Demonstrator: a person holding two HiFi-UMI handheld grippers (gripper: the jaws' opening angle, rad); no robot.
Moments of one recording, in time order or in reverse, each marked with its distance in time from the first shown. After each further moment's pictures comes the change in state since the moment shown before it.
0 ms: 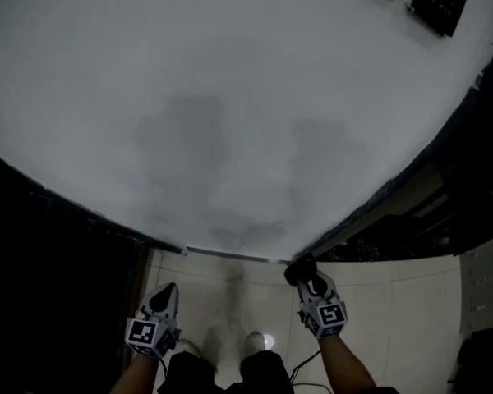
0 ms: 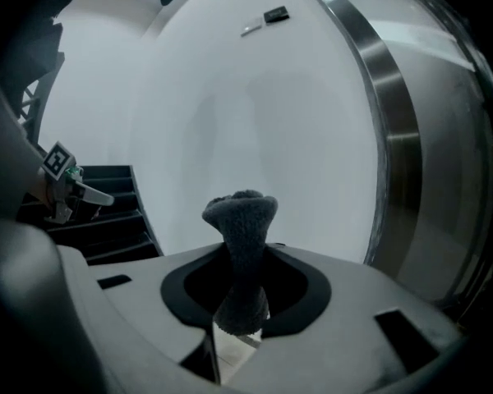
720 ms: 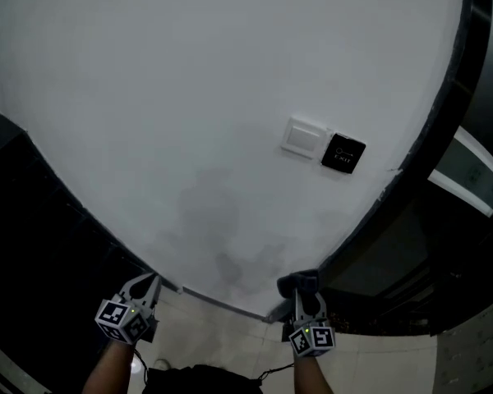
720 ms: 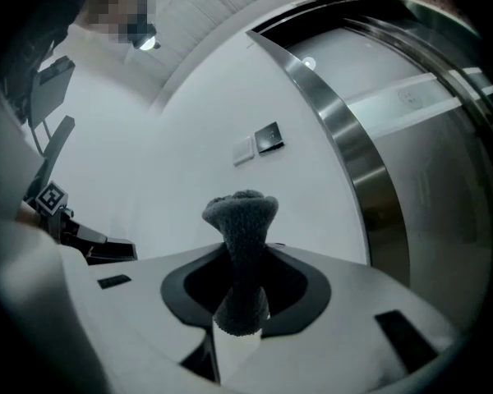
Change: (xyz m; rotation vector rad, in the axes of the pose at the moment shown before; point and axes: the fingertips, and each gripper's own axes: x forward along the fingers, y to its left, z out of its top) left arm -0.121 -0.083 0.286 -0.057 -0.273 0.077; right arm -0.141 -0.015 0.304 0.102 -0.438 0.054
